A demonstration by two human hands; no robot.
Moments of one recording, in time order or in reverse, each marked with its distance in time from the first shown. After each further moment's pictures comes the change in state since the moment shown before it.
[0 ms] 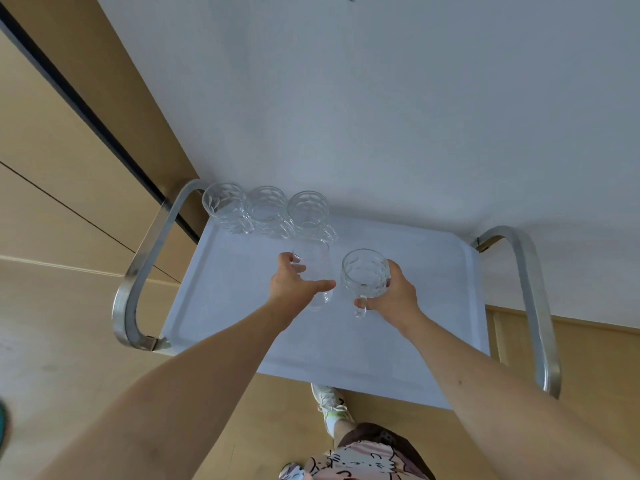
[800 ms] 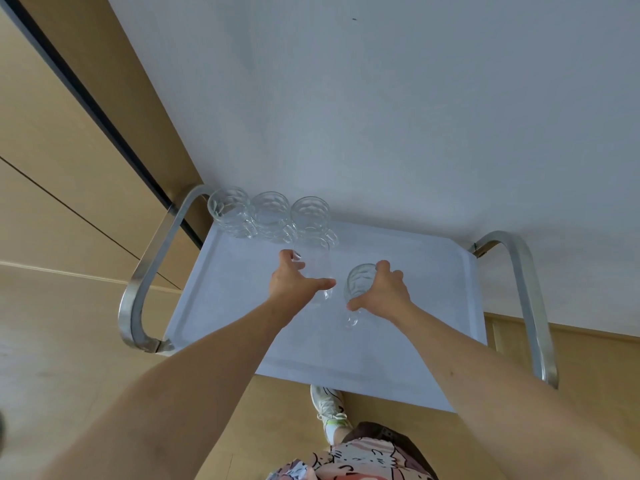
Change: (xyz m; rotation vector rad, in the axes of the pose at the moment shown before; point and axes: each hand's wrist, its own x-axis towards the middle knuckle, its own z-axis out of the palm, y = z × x) left_hand -0.003 0.010 -0.009 0.046 0.025 0.062; right_hand 0.006 -0.031 0.010 -0.417 -0.106 0.092
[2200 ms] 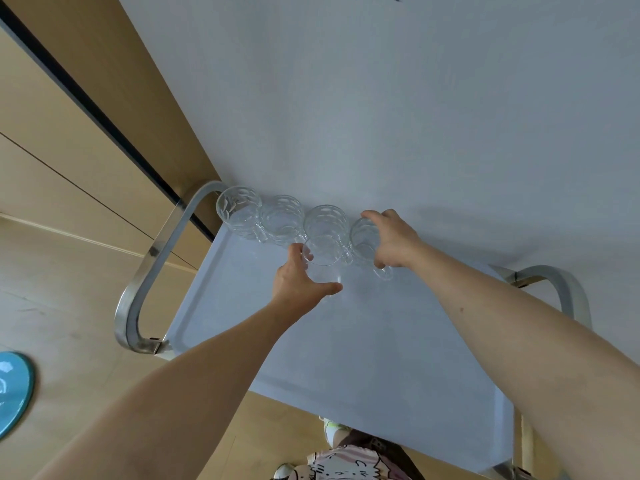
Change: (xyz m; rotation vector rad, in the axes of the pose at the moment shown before) left_hand 0.043 0.013 0.003 0.200 0.089 0.078; right_hand 0.124 -0.074 -0.068 -0.342 -0.121 -0.360
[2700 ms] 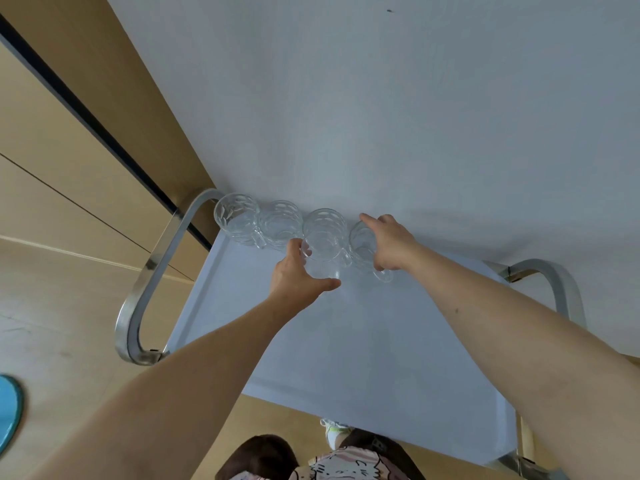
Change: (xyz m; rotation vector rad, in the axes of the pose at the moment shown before) left_hand 0.007 0.005 -0.010 0.016 -0.024 0.077; right_hand -0.013 -0.004 0.001 -0.070 -0.020 0.042
